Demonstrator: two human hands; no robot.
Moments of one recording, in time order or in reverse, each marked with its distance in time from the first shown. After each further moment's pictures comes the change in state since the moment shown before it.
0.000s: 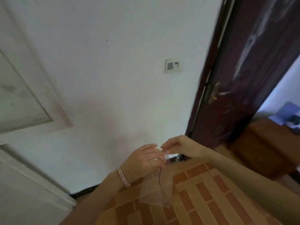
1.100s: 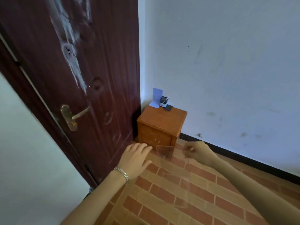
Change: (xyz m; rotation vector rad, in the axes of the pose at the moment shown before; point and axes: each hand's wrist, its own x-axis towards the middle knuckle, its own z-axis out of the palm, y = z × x) left_hand 0.398 0.126 0.347 -0.106 -0.441 0.143; right_hand -0.388 0.265 -0.272 -0.280 0.806 0.725
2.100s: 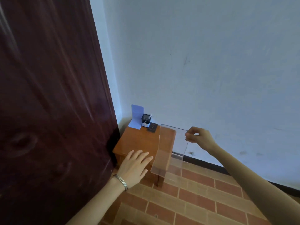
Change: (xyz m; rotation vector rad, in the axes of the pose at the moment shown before) left_hand 0.352 -0.102 0.106 0.068 -0.114 0.216; right_hand 0.324 0.176 -0.150 0.546 0.336 0.241
